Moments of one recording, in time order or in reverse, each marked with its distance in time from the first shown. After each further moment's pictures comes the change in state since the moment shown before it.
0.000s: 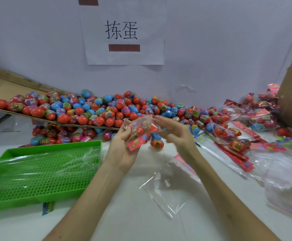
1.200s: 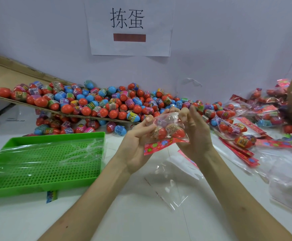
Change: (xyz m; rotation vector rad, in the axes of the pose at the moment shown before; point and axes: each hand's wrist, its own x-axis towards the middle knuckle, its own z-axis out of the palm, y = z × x) left_hand -0.018 -0.014 0.004 -0.036 -0.482 -0.181; right_hand -0.004 -0.026 -0.003 0.872 -0.113 0.221
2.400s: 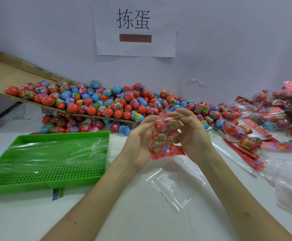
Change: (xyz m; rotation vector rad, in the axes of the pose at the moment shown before) left_hand 0.006 -0.002 -0.008 0.273 0.216 0.099; right_hand 0.009 0.011 -0.002 -0.200 0.227 -0.036
